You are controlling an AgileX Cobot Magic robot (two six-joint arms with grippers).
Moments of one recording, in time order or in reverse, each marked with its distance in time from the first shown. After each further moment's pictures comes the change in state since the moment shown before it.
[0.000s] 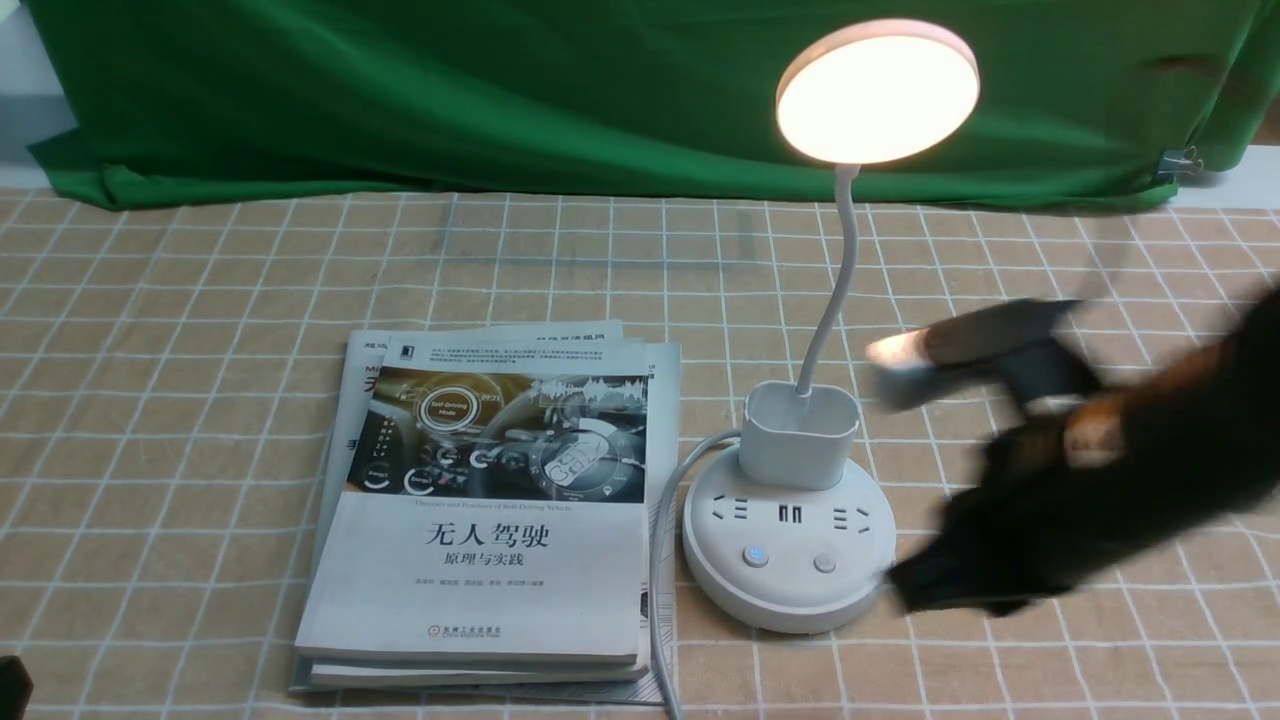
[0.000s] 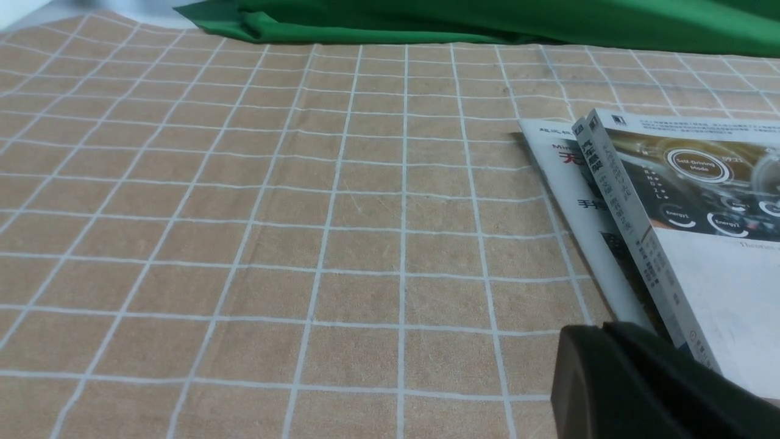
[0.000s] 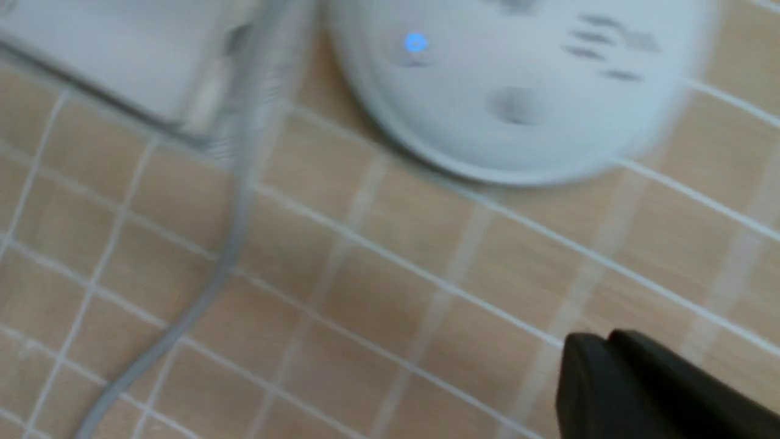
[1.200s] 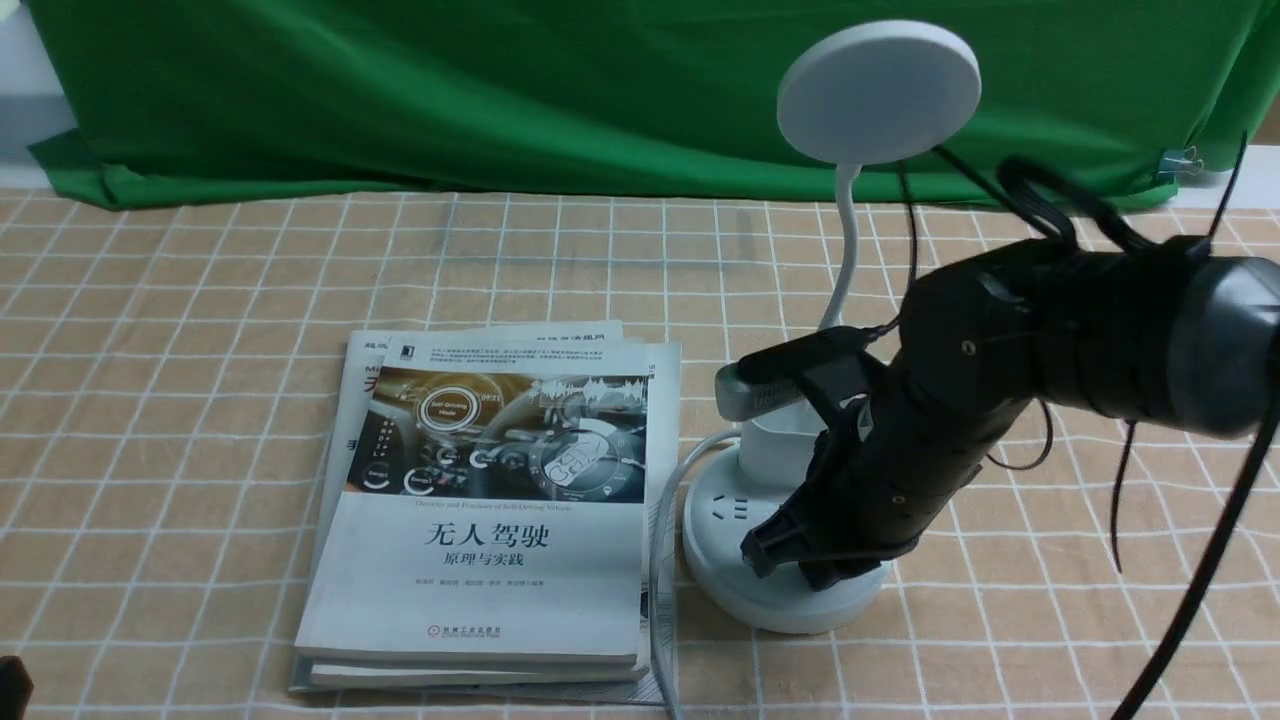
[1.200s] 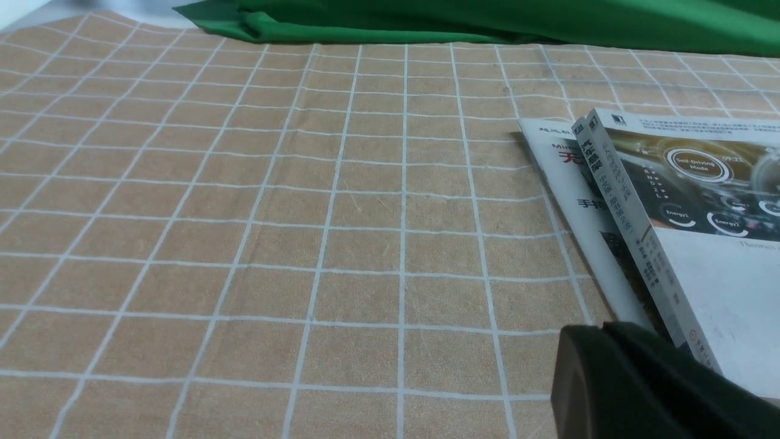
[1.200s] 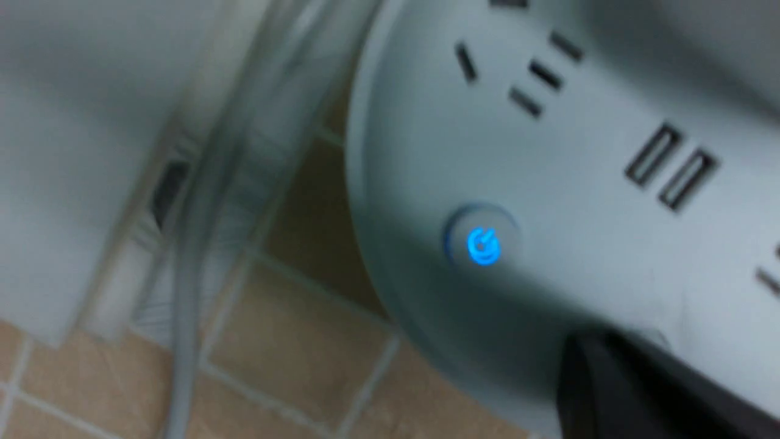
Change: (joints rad) right arm -0.005 0.378 -0.212 -0.035 -0.027 0.021; left arm 0.000 0.000 0.000 0.000 0.000 0.000
